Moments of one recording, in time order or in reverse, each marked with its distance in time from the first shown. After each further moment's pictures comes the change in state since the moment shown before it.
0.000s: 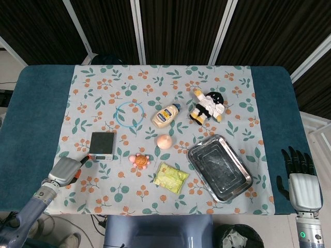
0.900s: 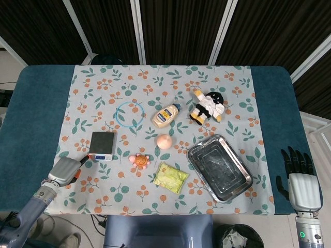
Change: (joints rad) left arm -0.006 -0.004 0.011 0.009 -0.033 -0.002 0.026; right arm 0.001 -0.001 0.000 0.001 -0.001 0.000 -0.001
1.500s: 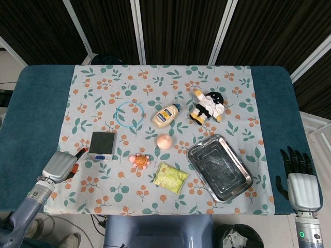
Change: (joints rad) left arm 0.020 0.085 -0.034 -0.131 0.033 0.131 -0.001; right arm 0.002 -0.003 0.000 0.003 0.002 -0.005 0.001
